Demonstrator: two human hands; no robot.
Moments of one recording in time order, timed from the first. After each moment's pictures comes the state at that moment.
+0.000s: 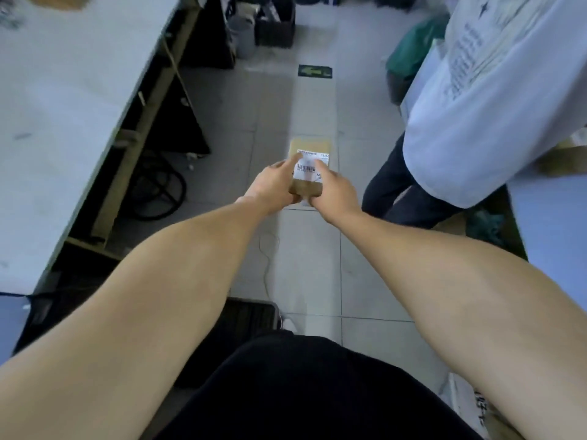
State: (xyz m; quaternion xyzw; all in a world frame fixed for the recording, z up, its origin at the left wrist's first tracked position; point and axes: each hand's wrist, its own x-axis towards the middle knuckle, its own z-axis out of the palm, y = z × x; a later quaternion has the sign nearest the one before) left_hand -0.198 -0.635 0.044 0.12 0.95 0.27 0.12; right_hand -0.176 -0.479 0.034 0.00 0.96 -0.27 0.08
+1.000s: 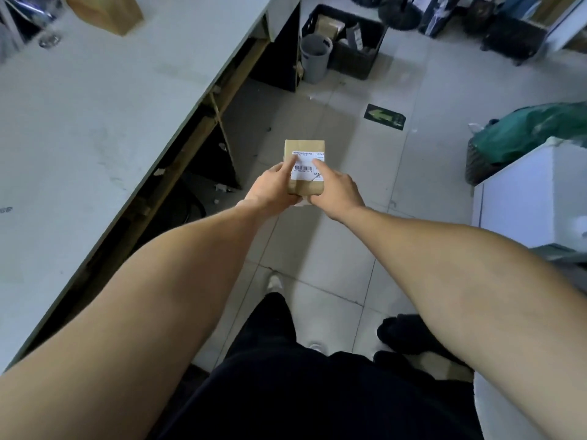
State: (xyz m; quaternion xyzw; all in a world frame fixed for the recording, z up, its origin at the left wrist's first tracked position) left_hand -0.658 -0.743 0.011 -0.05 0.95 0.30 0.09; right_hand -0.690 -0.581 0.022 -0.13 0.94 -0.27 0.16
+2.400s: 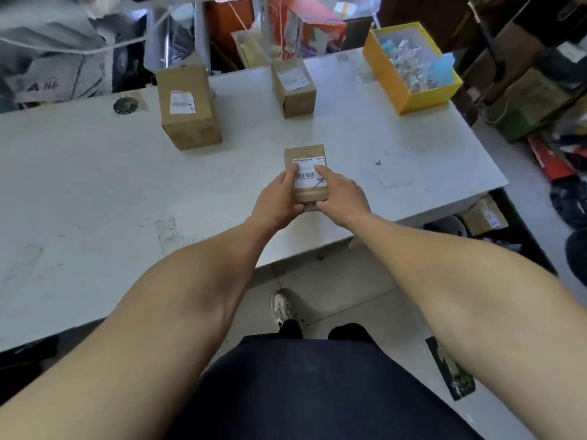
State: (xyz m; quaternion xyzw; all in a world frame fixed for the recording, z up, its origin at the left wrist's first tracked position) left_hand -1.291 -1.078 -0.008 -0.45 0.83 0.31 -0.06; right_hand -1.437 -1.008 0.022 -0.54 0.80 -0.12 0.22
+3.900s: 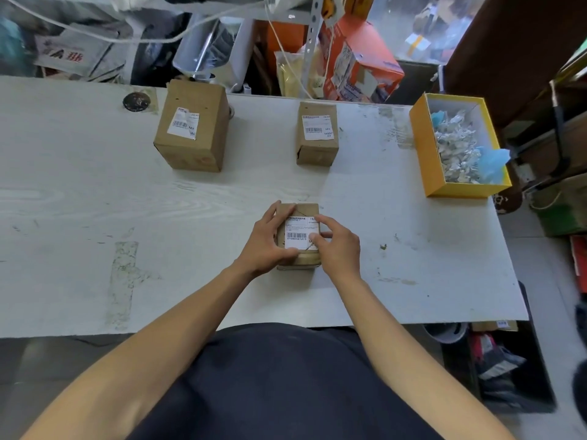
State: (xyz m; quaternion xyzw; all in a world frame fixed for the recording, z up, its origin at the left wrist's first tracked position) left_hand -1.342 -1.138 -0.056 -0.50 0.66 0.51 -0.24; right_hand -1.509 -1.098 -0.013 -0.46 0.77 -0.28 0.35
